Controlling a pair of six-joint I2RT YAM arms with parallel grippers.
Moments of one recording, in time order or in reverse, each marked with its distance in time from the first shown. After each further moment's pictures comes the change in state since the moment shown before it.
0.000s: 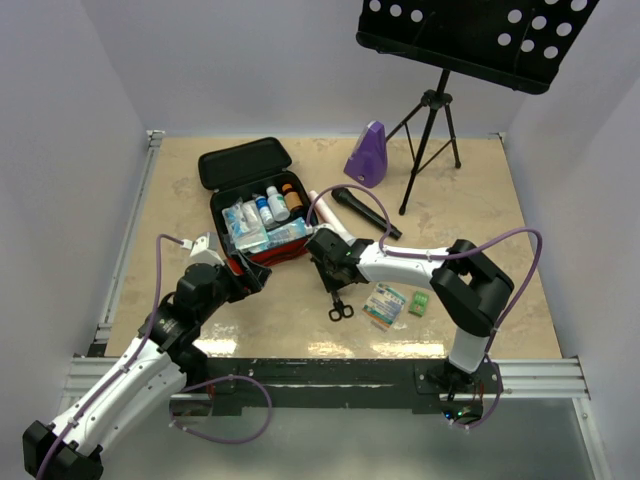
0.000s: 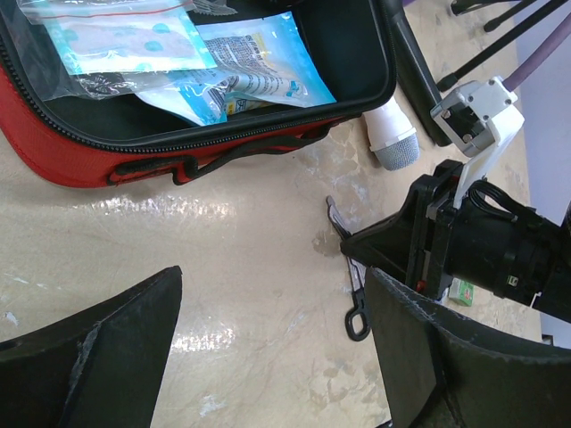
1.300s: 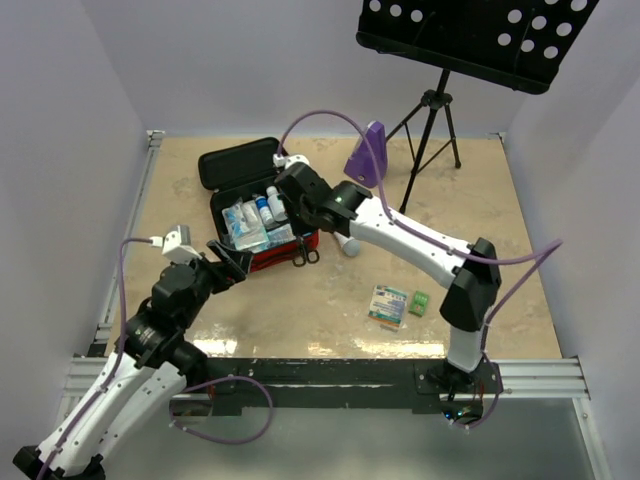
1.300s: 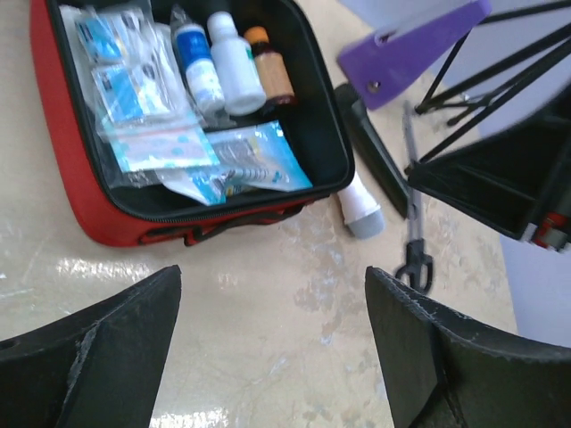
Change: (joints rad) left arm 0.000 -0.110 0.151 -0.134 -0.155 0.029; right arm 0.010 0.042 0.683 -0.373 0.075 -0.019
